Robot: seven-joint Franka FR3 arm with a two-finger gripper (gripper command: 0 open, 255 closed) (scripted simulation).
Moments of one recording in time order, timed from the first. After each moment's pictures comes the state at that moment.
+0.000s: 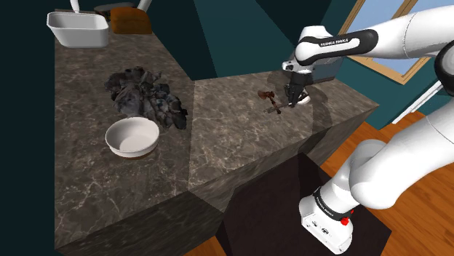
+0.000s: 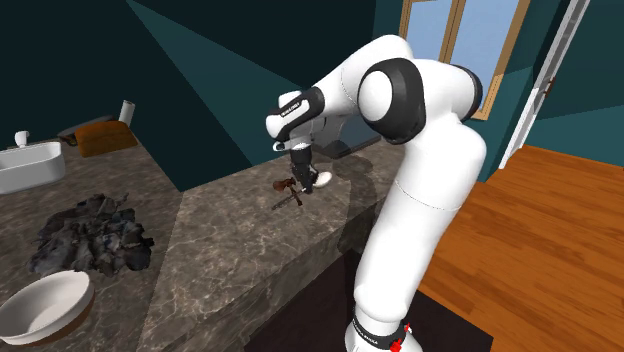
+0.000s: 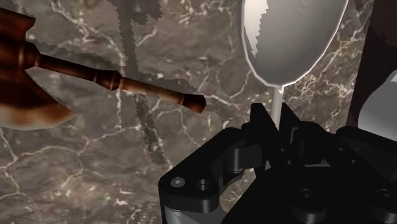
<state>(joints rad) 0.31 -0.18 -0.64 -2.26 -0.19 1.89 -1.72</state>
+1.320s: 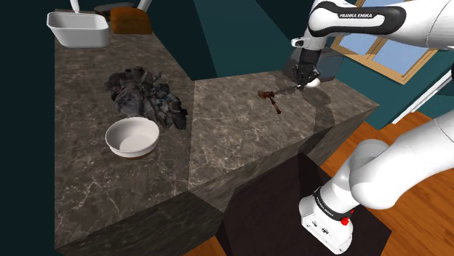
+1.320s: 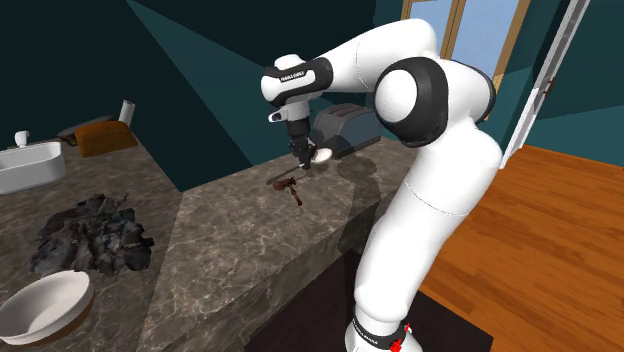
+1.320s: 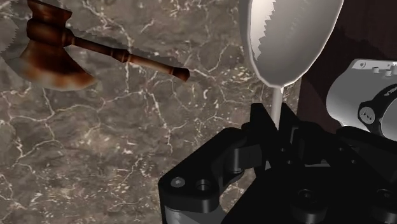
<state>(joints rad) 0.32 -0.26 -0.60 -2.06 -0.20 1.62 -1.70</state>
